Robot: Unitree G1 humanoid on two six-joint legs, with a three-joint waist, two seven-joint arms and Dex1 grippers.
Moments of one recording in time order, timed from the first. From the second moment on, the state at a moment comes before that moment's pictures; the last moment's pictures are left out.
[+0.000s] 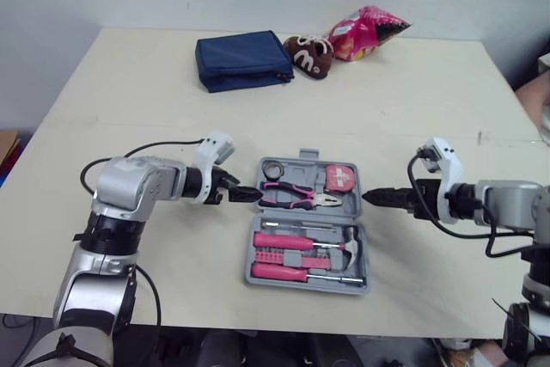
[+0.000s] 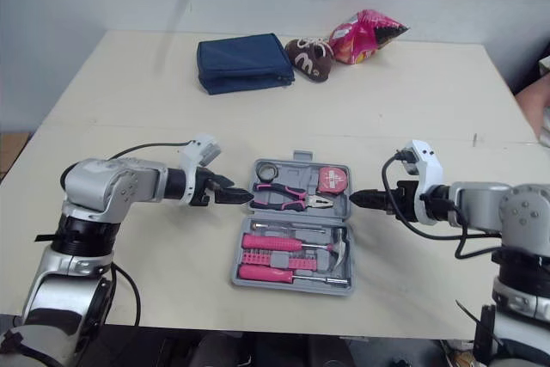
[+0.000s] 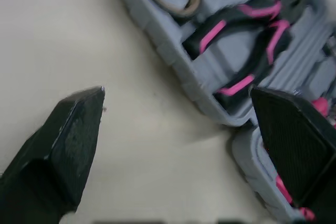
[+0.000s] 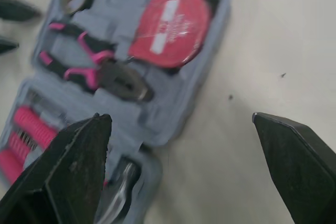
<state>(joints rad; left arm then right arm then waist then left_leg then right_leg) -0.76 0.55 -0.10 -0.02 -0.42 1.36 -0.68 -0.56 -0.74 -0.32 -0.11 1.01 1.61 0.27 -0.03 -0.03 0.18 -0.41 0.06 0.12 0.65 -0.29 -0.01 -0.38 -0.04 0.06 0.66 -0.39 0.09</state>
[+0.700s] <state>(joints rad) -0.81 0.45 -0.18 -0.02 -0.35 1.35 -0.48 -0.70 -0.68 -0.15 0.00 1.14 1.61 -0.14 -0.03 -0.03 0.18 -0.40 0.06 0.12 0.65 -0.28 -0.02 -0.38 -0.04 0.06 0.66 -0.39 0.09</state>
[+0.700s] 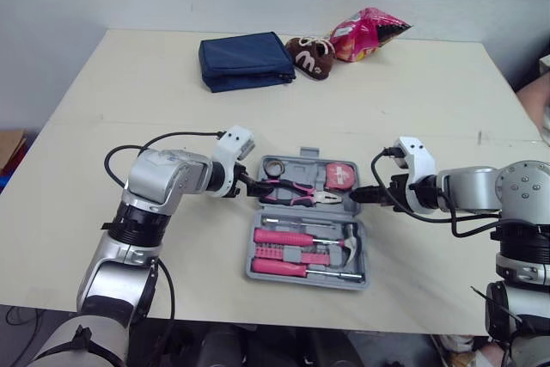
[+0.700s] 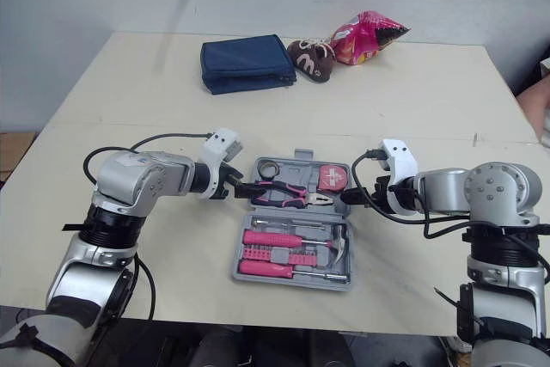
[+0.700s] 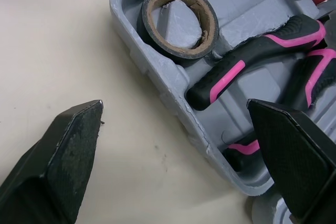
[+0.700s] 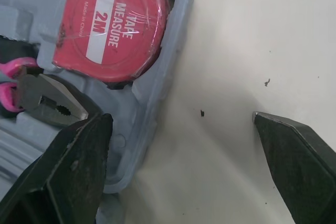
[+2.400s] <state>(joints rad) -0.39 0.46 -0.16 0.17 -0.03 -0.44 -0.71 -0.01 -0.62 0.01 0.05 0.09 -0.44 0.42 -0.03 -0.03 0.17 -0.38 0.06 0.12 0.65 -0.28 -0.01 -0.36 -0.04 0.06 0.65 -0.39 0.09</state>
